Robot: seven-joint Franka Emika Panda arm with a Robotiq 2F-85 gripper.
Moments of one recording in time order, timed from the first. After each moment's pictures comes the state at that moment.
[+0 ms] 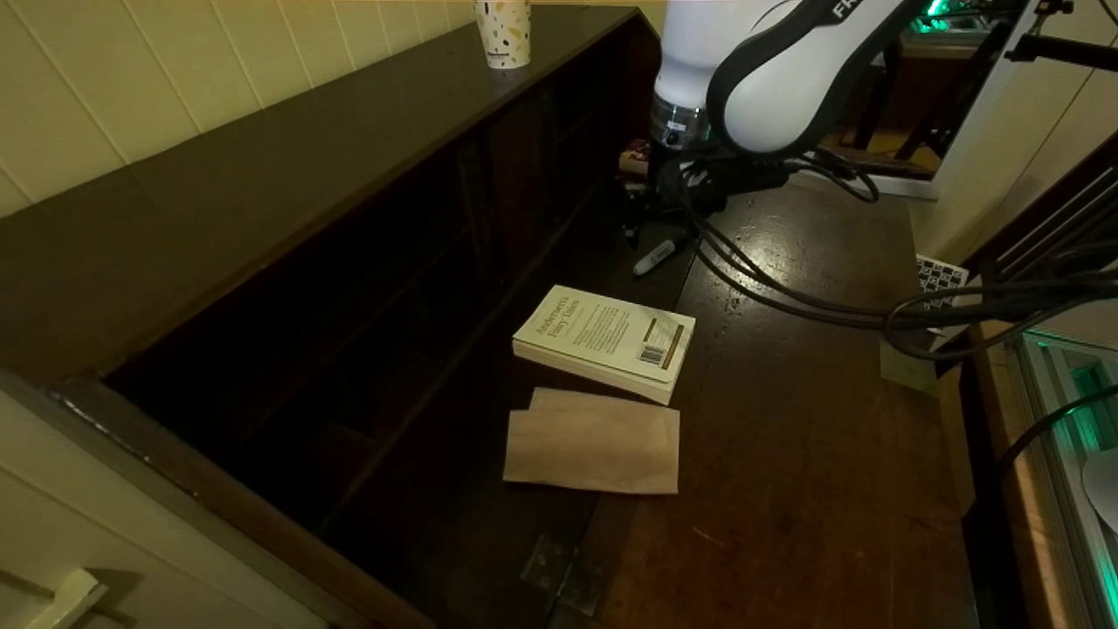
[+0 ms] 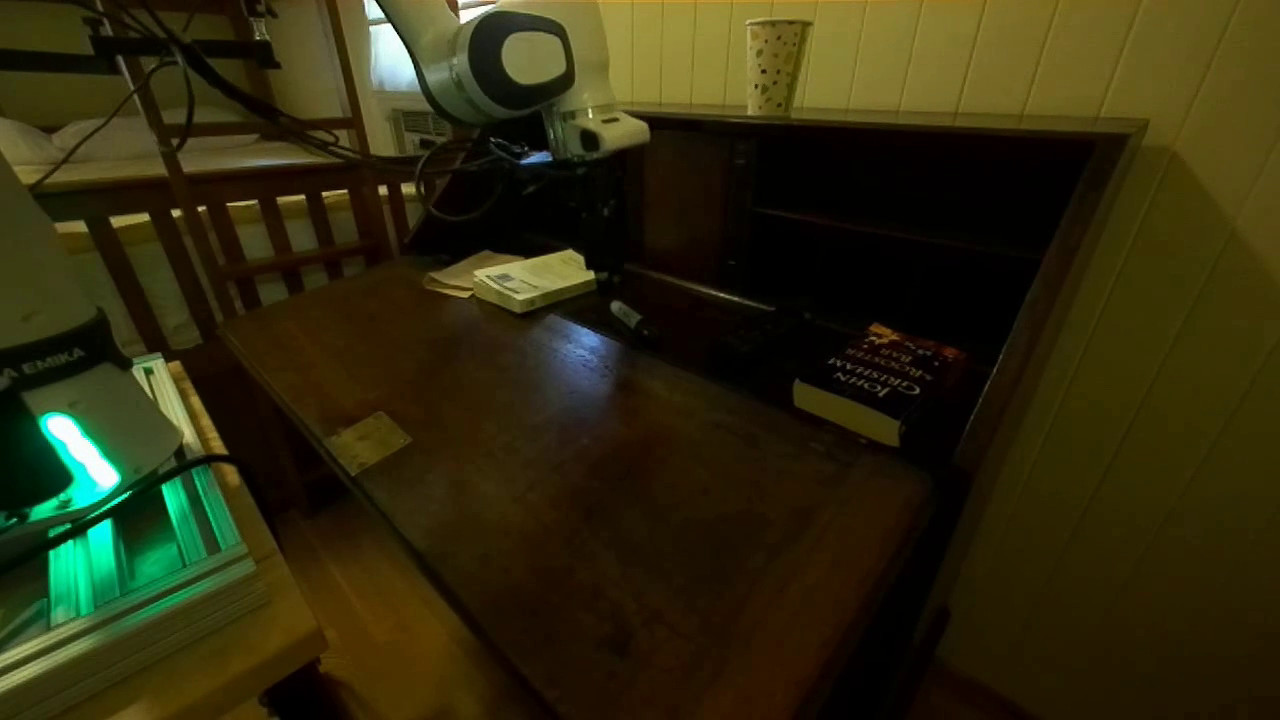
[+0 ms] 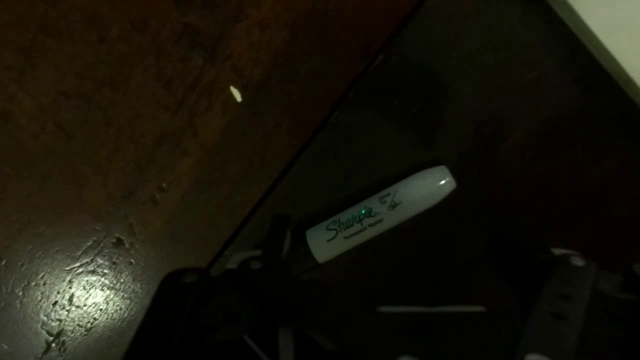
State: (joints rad) arm -0.12 0.27 -0.13 -2.29 -0.19 2.71 0.82
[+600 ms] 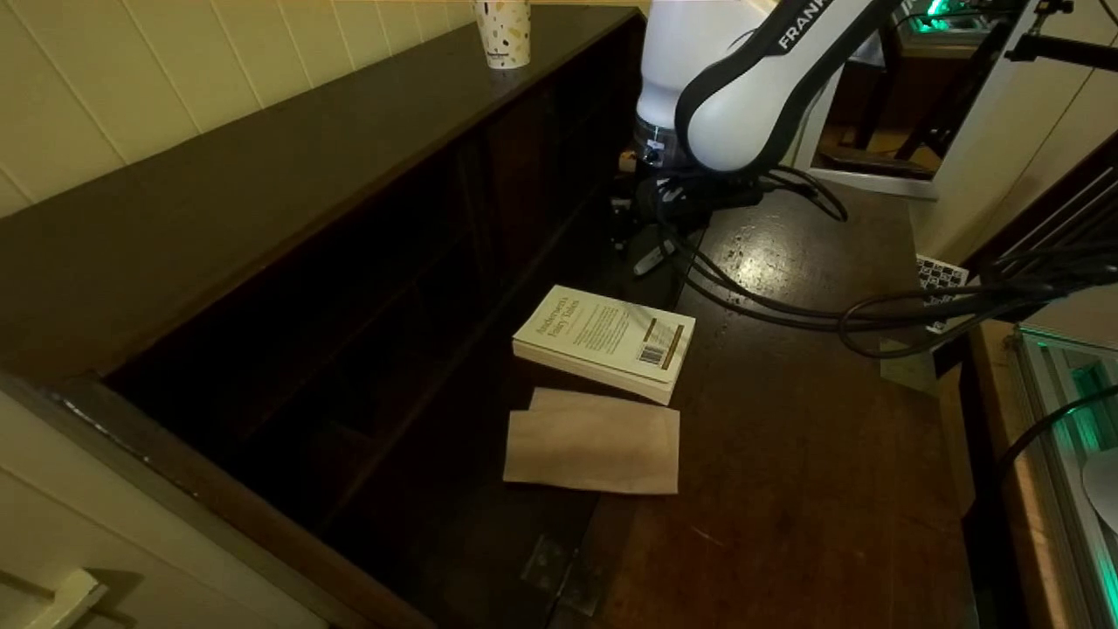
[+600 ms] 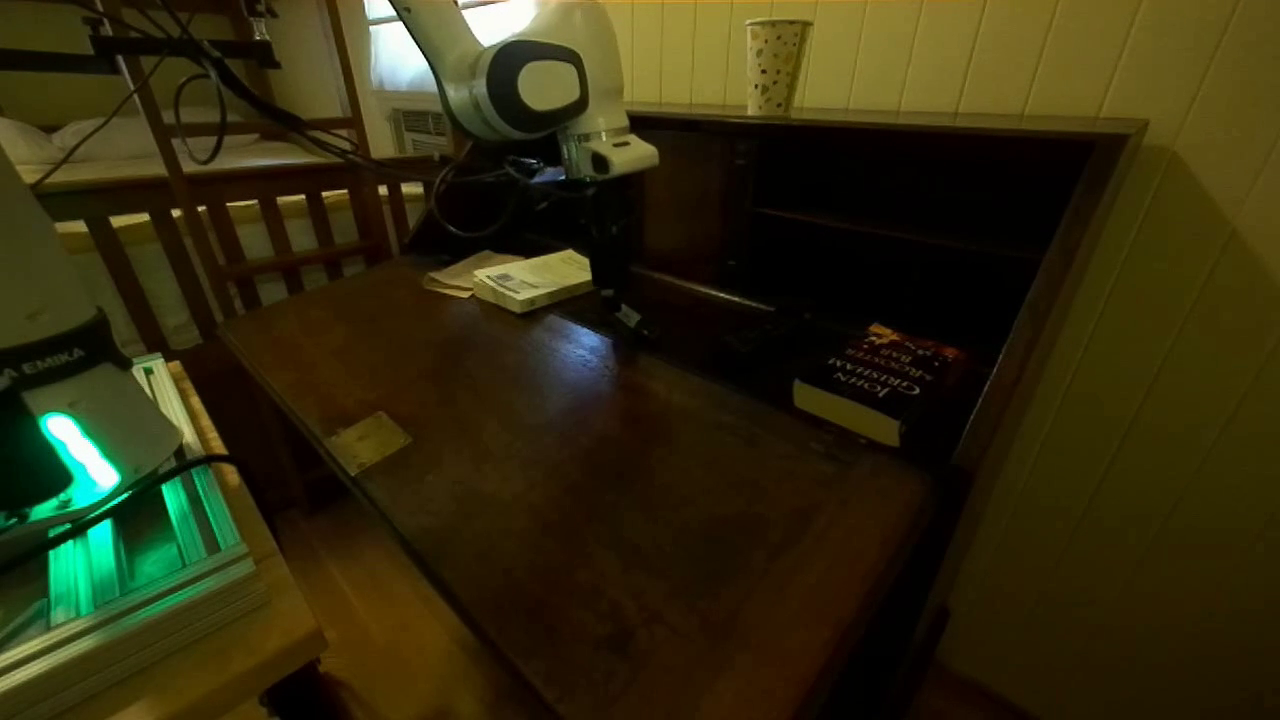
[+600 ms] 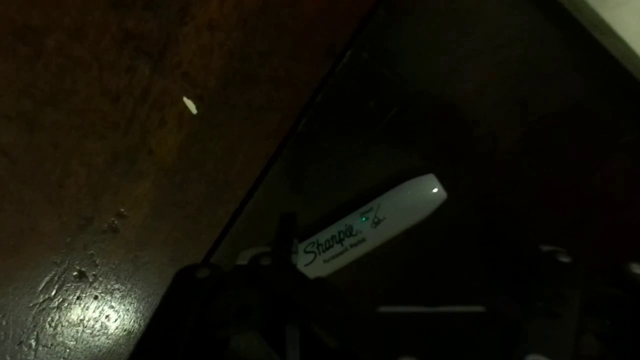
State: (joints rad) arm -0.08 0.36 -0.16 -2.22 -0.11 2.71 0.81
